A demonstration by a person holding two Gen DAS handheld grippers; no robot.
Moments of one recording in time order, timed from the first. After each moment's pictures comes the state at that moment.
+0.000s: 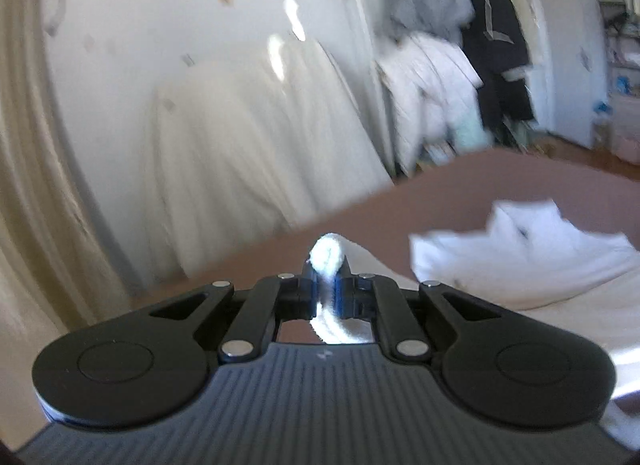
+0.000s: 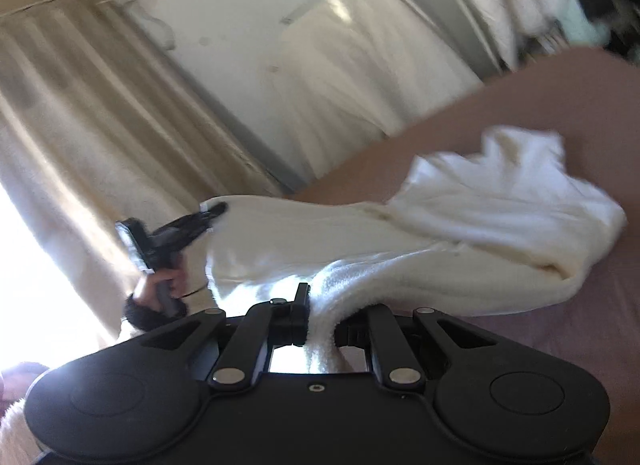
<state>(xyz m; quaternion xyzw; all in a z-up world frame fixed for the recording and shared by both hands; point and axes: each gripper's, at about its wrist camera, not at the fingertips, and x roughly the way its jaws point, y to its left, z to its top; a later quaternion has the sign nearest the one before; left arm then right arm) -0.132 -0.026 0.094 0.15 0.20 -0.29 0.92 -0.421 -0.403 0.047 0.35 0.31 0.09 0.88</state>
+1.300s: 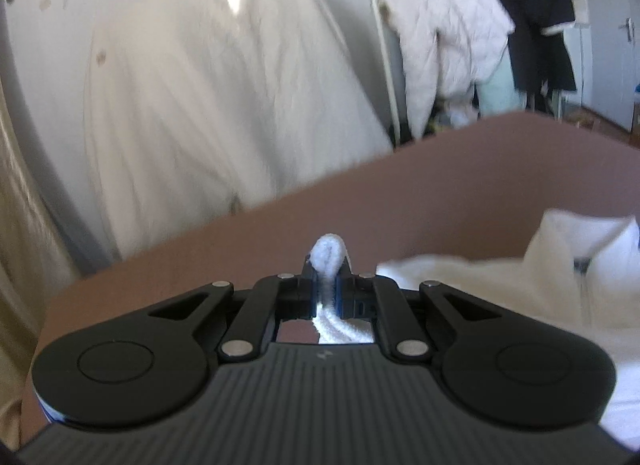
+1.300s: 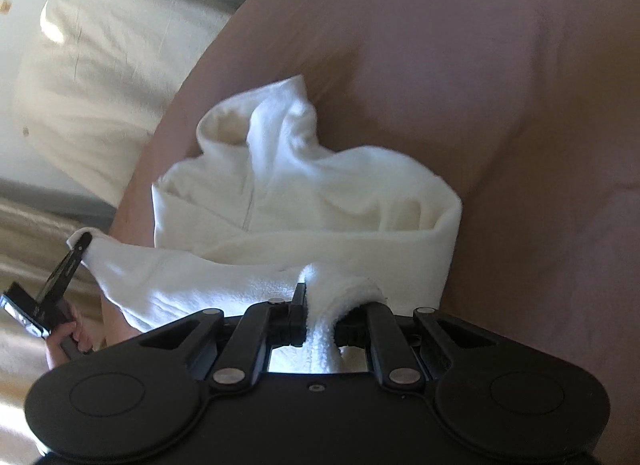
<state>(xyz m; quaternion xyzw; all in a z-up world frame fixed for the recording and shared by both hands) 0.047 -0.280 -0.009 0.16 0.20 -0.23 0.94 -0.260 -0.651 -0.094 0.46 0.43 -0.11 0.77</state>
